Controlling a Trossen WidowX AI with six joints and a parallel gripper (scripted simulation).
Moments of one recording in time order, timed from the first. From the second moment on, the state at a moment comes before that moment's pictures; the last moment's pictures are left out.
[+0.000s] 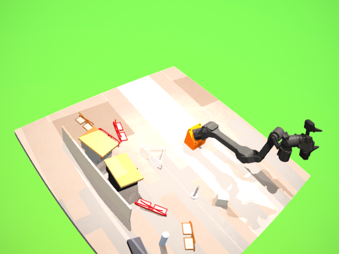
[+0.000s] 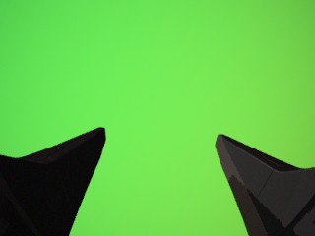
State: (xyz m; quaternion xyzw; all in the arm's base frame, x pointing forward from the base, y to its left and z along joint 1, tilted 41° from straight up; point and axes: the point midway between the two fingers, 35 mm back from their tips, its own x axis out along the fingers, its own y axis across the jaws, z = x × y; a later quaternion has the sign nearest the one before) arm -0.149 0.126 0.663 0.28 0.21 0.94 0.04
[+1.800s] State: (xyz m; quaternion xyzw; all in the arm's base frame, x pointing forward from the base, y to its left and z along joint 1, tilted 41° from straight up) arm 0.119 -0.271 0.637 0.63 -0.23 0.67 -0.32
